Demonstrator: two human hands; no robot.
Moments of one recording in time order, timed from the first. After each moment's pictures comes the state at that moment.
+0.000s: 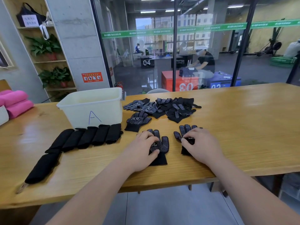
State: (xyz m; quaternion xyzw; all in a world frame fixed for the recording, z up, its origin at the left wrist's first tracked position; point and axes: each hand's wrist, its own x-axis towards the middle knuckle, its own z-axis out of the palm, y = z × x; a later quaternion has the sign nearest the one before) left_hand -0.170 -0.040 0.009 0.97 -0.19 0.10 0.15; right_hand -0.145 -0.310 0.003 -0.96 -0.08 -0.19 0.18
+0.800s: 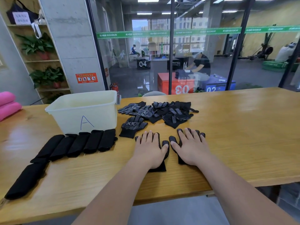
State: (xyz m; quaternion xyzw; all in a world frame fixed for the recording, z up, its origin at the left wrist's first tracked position) left_hand -0.109 -0.097 -0.005 1.00 -0.06 0.00 0.04; right_hand -0.104 -0.287 -0.003 -1.00 -0.02 -0.01 0.06
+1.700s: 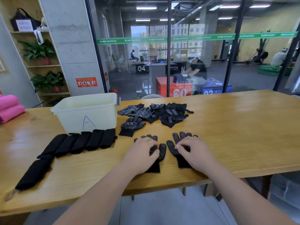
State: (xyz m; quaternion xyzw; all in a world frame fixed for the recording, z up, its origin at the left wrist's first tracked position) left_hand -0.165 -0.067 0.007 0.96 -0.17 0.11 0.18; right_hand -0.158 -0.321 -0.004 -0.94 -0.14 -0.16 0.28
